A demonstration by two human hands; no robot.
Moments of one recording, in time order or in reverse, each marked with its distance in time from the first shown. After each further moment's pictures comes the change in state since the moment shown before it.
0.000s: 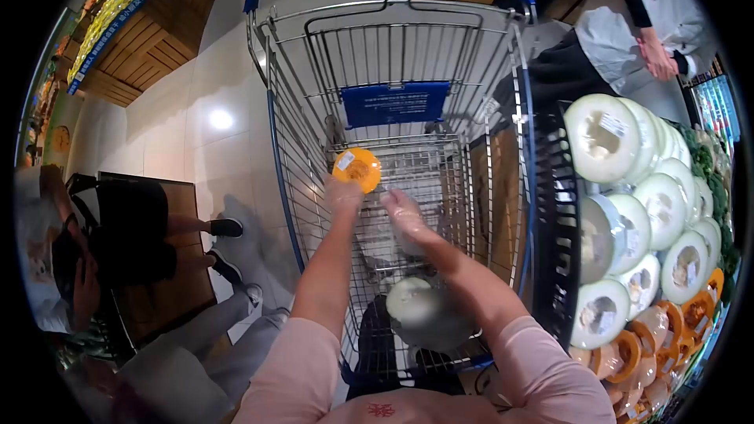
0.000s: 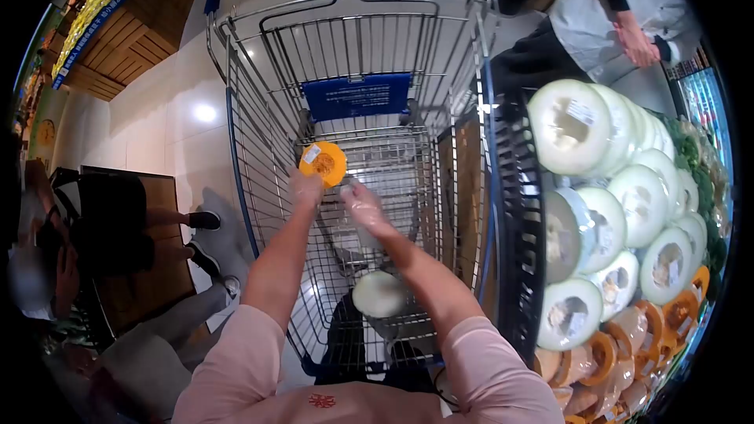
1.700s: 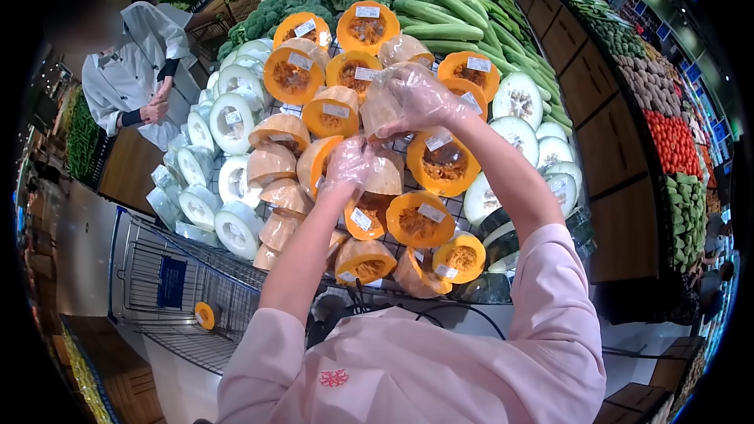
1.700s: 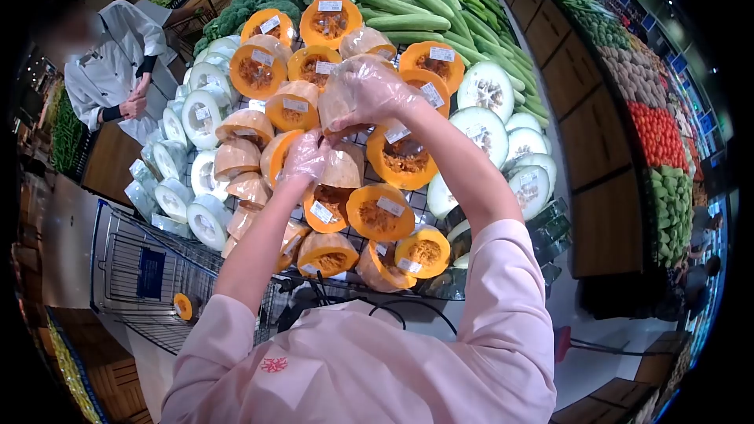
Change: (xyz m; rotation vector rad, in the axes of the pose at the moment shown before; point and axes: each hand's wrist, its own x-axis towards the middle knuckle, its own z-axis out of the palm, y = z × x) left_hand -0.929 0.188 0.084 0.333 -1.052 1.647; right_hand -0.876 0.092 -0.554 -1.144 1.133 -0.250
